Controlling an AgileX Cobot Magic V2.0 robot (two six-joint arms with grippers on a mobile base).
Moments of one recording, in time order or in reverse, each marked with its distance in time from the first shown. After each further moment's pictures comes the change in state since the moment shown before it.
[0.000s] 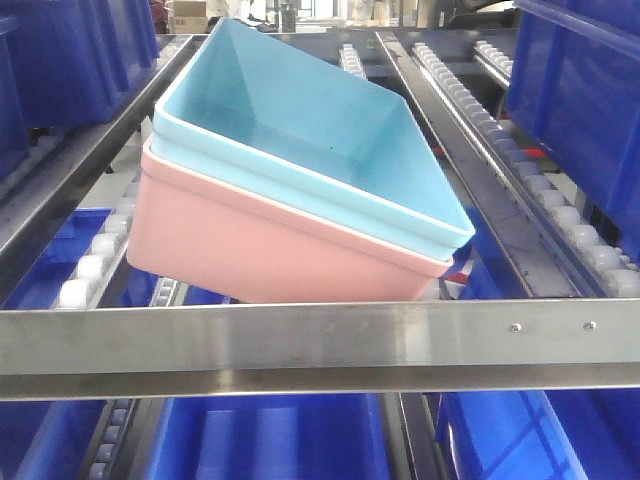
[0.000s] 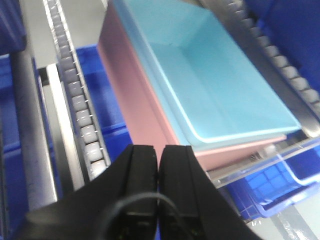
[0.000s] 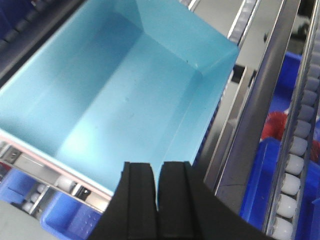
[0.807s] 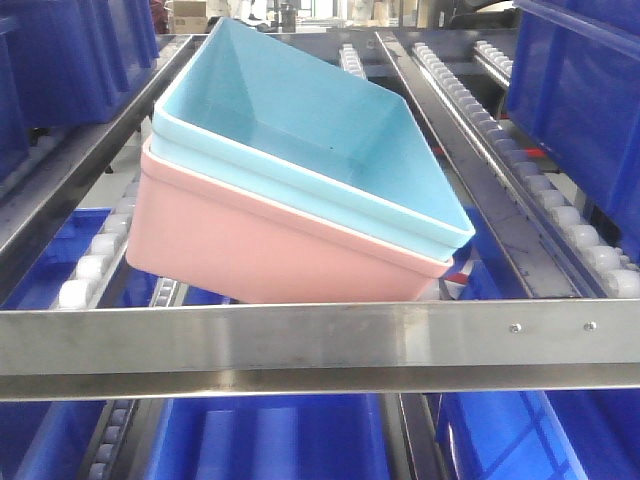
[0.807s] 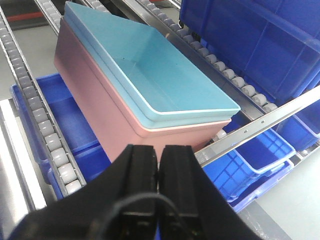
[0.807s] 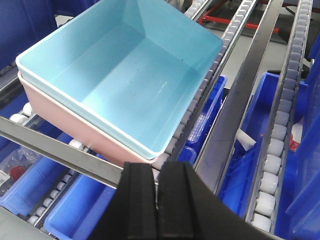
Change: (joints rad) left arm -0.148 -0.297 0.179 0.004 -0.005 0.021; right arm 0.000 -0.596 0.478 -0.001 -0.062 0.000
